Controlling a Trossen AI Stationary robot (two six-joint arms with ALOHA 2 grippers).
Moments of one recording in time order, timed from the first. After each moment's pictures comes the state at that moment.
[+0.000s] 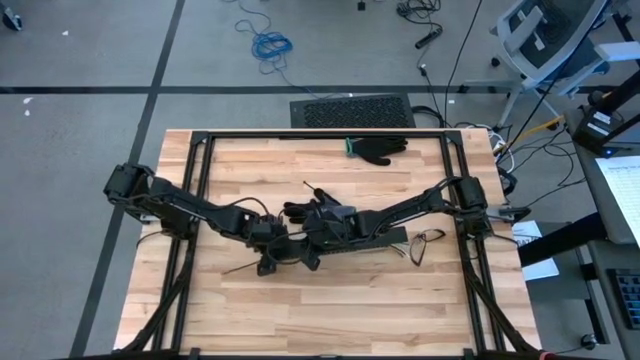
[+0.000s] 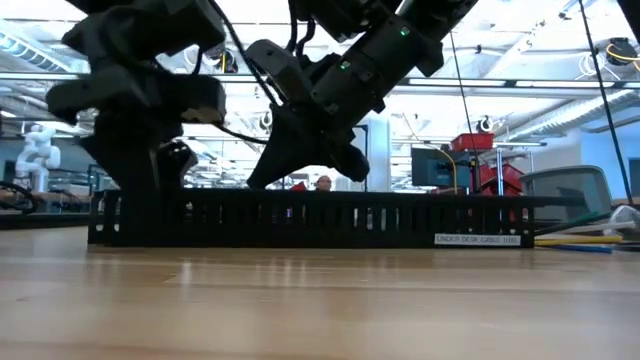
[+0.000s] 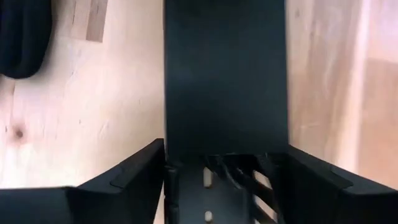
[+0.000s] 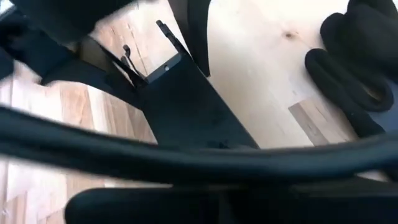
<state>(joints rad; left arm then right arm) -0.20 1.47 0.71 -0.36 0.03 -0.34 0.14 2.02 1.31 -0.05 0.13 0.65</state>
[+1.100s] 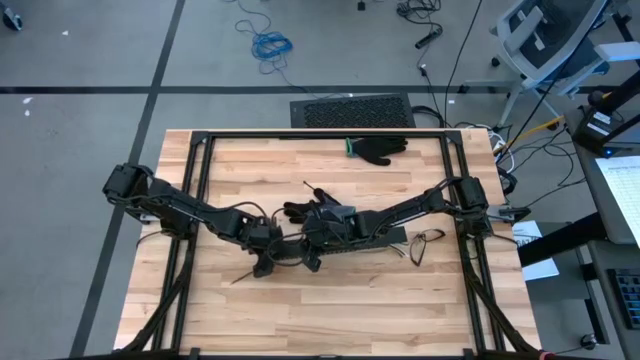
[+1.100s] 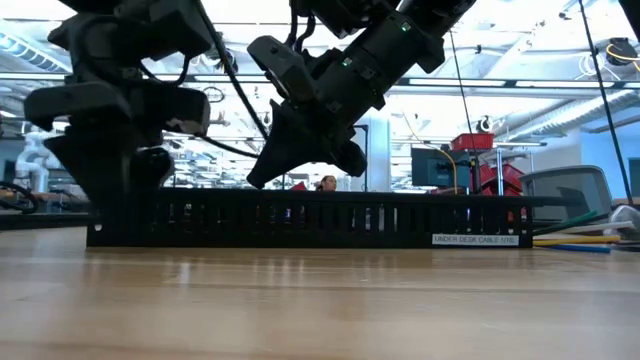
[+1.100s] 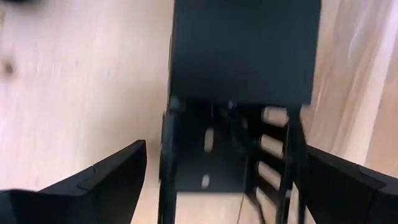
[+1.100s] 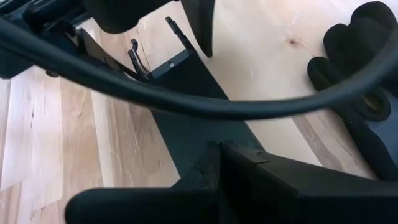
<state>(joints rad) -0.24 1.47 0.71 -0.46 0.03 -0.45 0.15 2.02 1.32 -0.06 0.13 0.59</state>
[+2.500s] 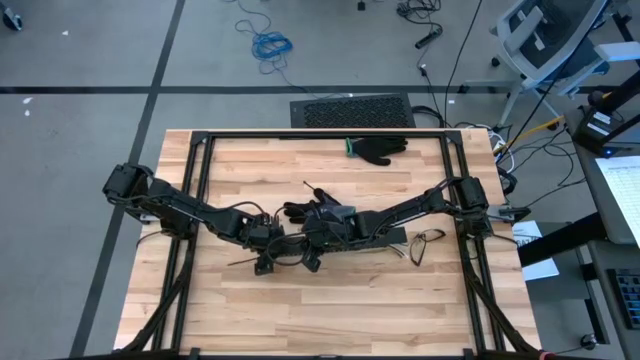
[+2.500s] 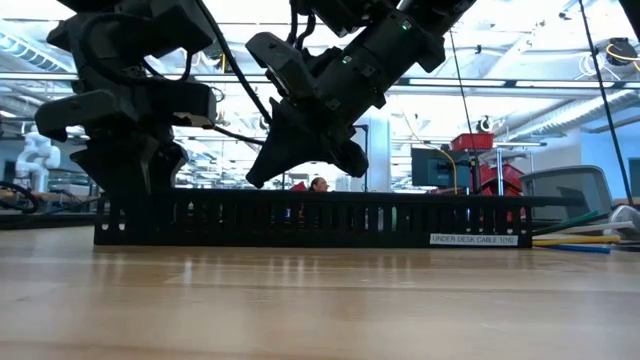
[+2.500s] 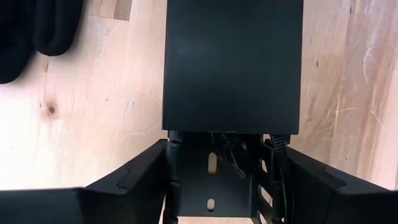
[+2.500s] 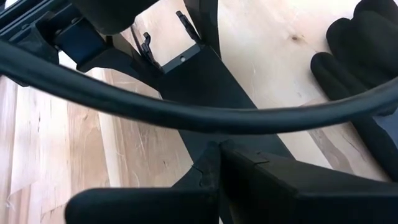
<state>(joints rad) -0.24 1.47 0.71 -0.41 -0.06 -0.36 0.15 2.01 1.32 -0.06 0.13 0.62</state>
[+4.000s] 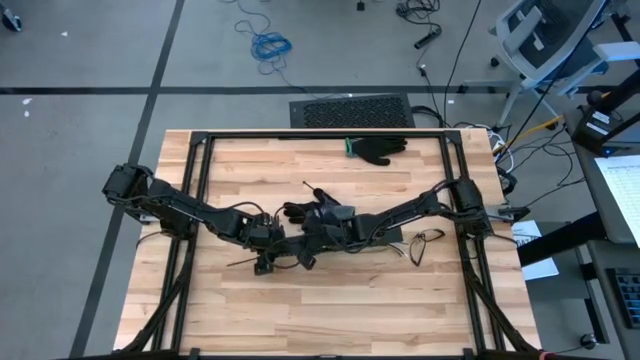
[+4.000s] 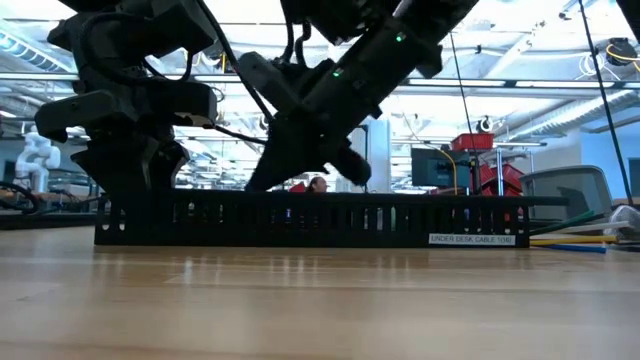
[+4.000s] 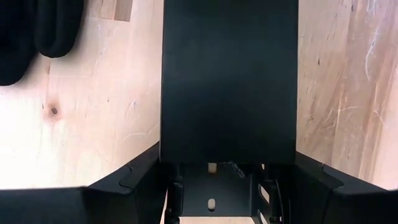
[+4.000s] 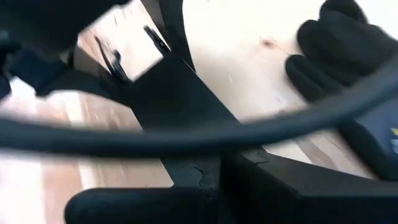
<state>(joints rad) -0.24 1.47 0.71 -0.41 -0.07 -0.34 0.16 2.10 1.32 -0.08 0.23 0.72</state>
